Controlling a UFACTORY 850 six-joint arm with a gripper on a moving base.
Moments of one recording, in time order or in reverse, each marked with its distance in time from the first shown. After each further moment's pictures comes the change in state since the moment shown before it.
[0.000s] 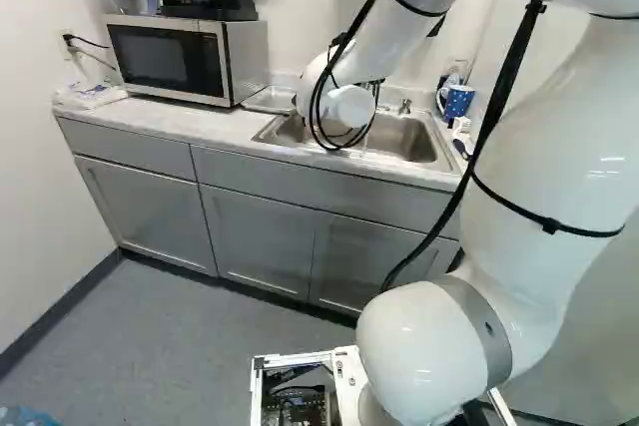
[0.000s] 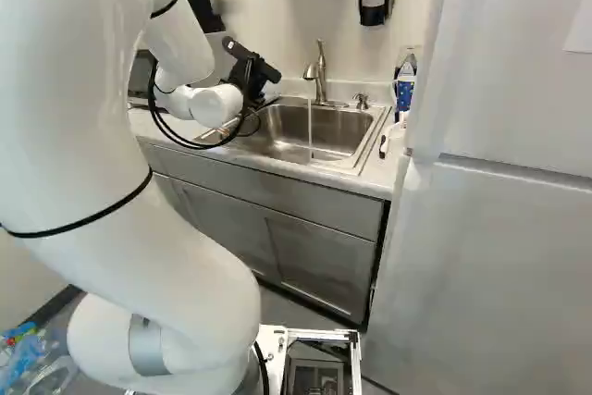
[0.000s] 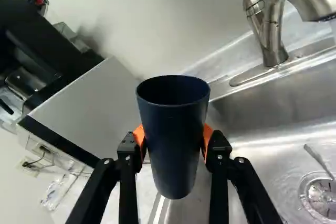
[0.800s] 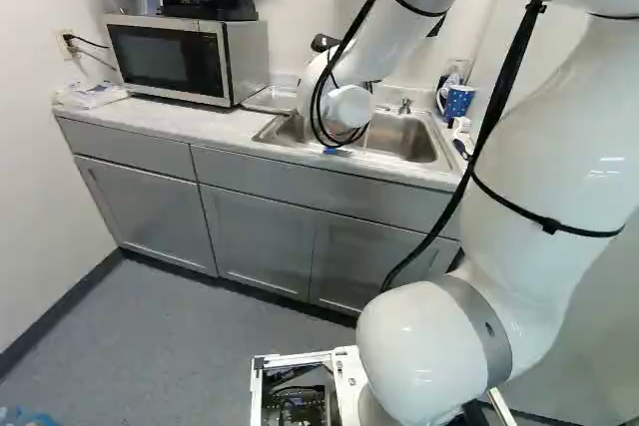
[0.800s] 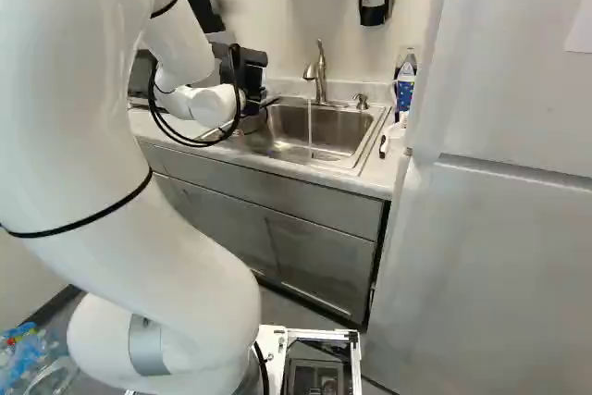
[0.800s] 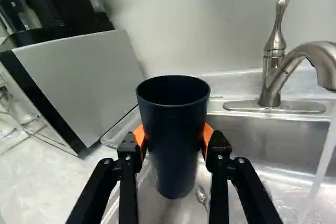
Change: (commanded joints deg) arm 0.0 0.0 0.0 0.0 0.0 -24.1
